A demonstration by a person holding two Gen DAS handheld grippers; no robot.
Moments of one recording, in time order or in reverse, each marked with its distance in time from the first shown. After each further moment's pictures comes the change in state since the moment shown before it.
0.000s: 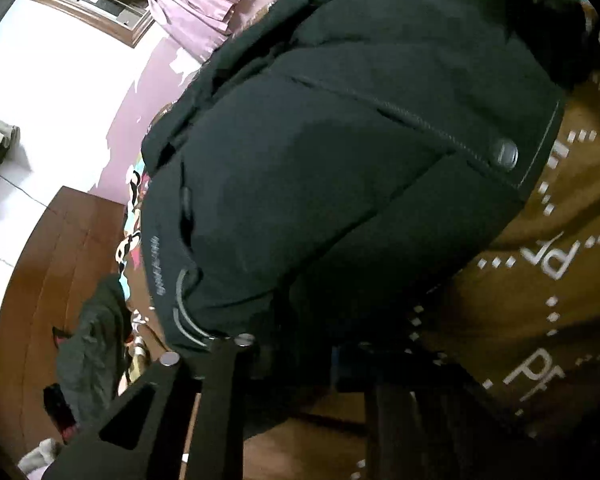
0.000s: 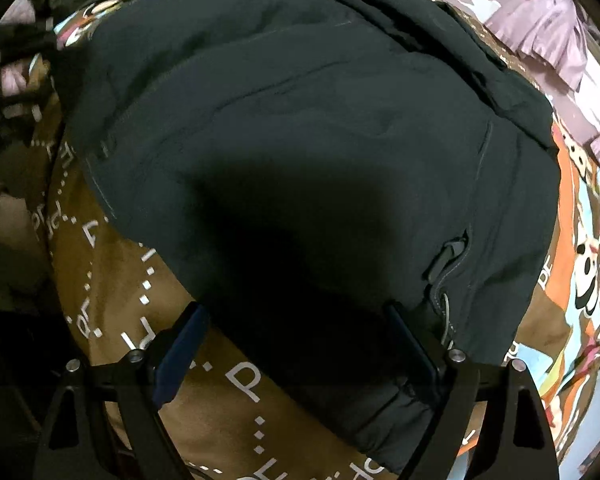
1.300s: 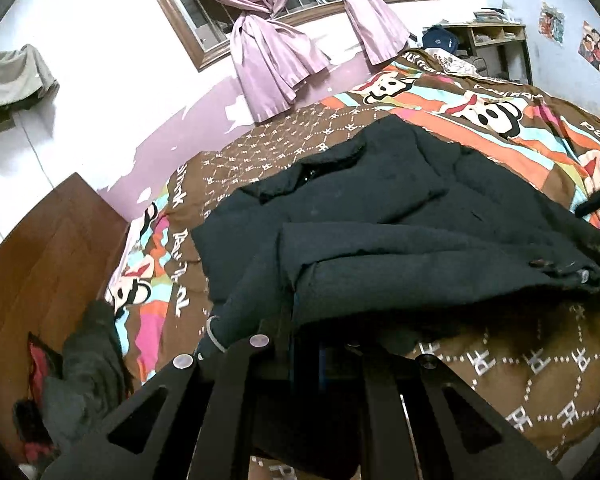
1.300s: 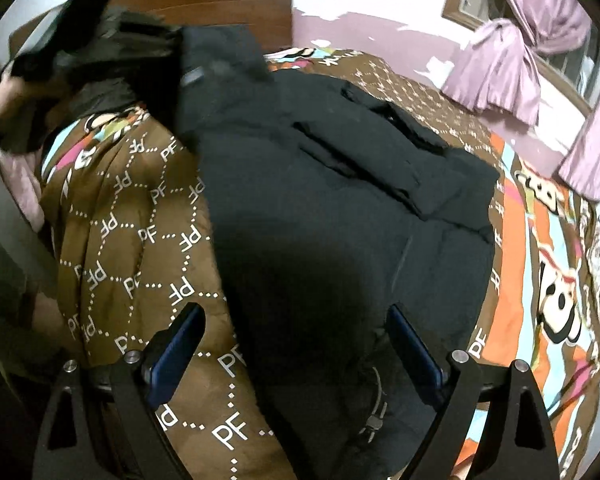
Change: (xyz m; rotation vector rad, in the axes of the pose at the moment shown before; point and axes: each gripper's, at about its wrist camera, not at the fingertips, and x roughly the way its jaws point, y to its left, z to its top) left arm -0.069 0.134 0.139 -0.323 -0.247 -0.077; right arm -0.098 -0.035 0.029 0.086 -0.343 -0.011
